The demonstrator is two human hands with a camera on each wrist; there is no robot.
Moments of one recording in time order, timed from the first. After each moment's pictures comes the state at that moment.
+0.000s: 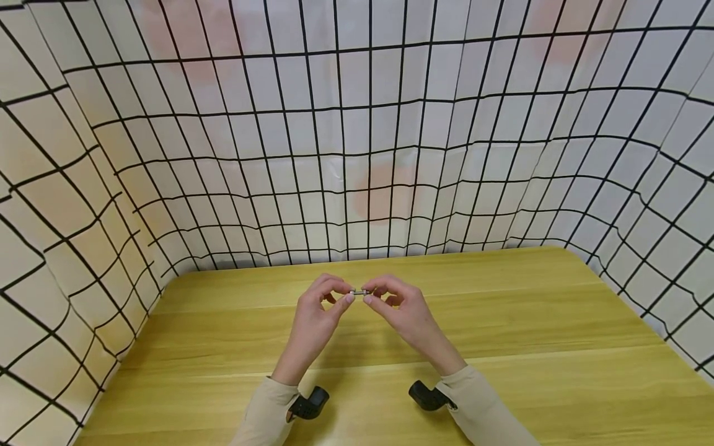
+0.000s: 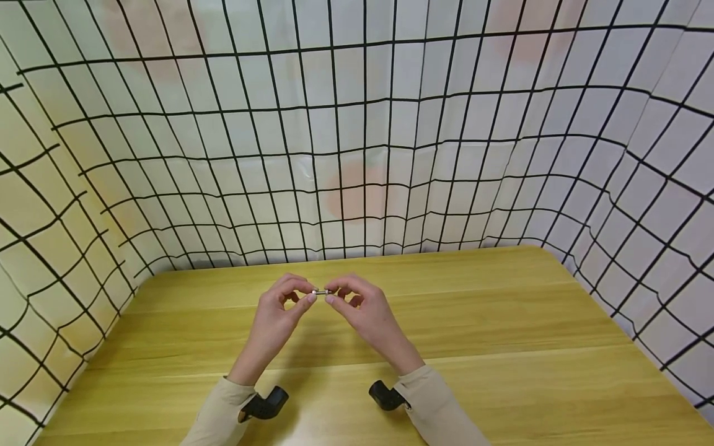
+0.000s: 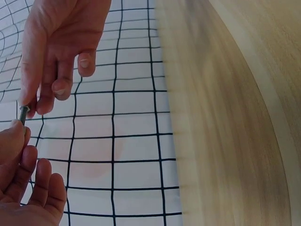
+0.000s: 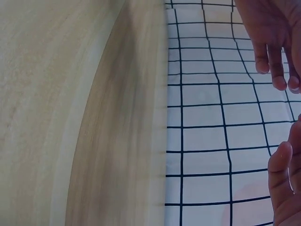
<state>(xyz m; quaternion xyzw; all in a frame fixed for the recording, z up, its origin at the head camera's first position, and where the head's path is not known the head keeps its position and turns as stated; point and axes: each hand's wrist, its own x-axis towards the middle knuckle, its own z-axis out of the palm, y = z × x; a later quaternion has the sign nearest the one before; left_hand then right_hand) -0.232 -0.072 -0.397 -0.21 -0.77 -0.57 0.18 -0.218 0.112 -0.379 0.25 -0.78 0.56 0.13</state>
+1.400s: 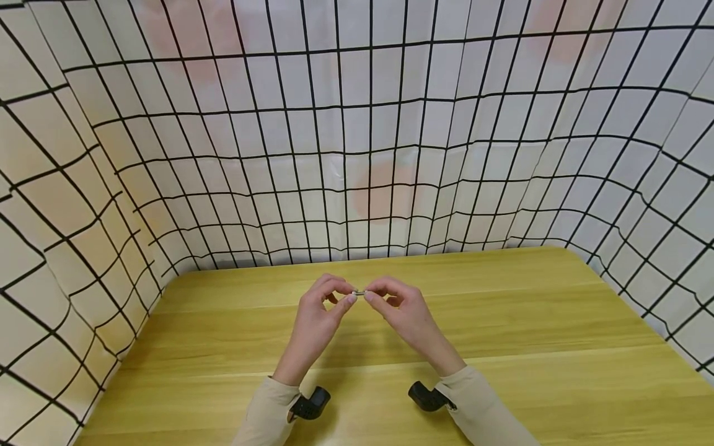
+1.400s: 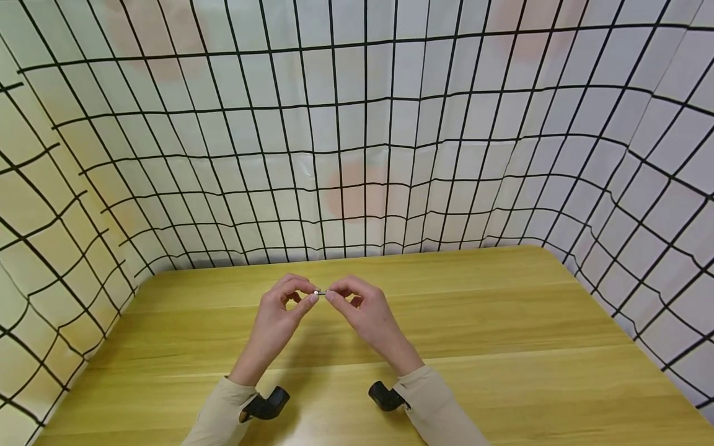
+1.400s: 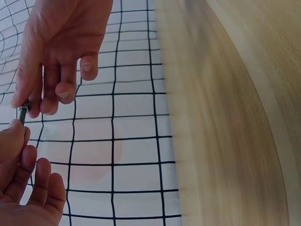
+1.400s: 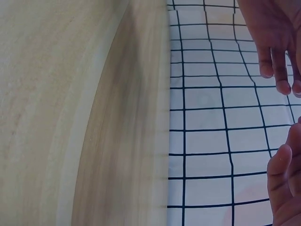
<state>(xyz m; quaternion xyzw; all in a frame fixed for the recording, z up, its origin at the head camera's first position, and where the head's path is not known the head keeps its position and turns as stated) -0.232 -0.071 -0.398 -0.22 -0.77 -0.57 0.19 -0.218 0.112 -0.381 0.25 -0.78 0.57 0.12</state>
